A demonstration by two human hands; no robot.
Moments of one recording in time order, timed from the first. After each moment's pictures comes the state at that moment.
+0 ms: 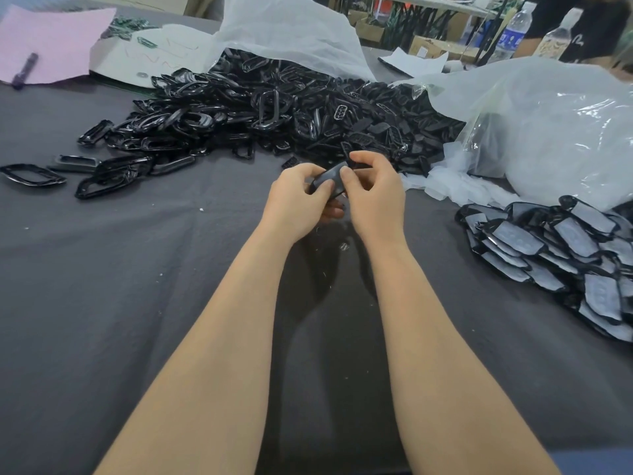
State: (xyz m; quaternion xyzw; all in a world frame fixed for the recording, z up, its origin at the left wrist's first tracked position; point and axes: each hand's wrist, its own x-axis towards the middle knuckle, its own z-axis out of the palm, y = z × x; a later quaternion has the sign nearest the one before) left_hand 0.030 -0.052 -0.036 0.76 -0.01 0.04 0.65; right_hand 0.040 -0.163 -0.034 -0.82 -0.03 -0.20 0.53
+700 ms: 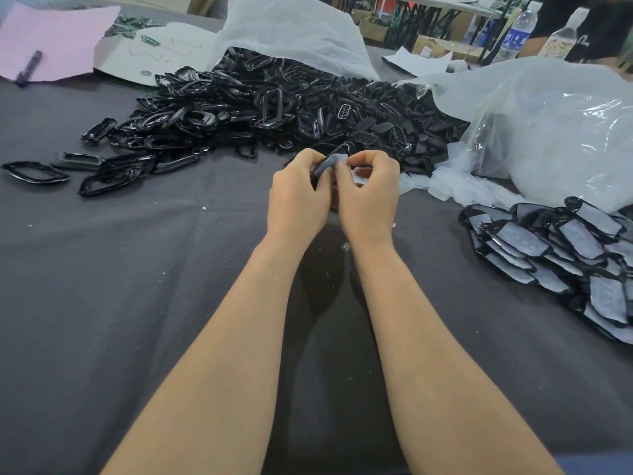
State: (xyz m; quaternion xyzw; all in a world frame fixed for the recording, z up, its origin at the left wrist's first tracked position) left_hand 0.033 -0.060 -0.040 0.83 0.00 0.22 0.51; right_hand 0.034 -0.142 -0.032 -0.79 -0.01 -0.27 0.55
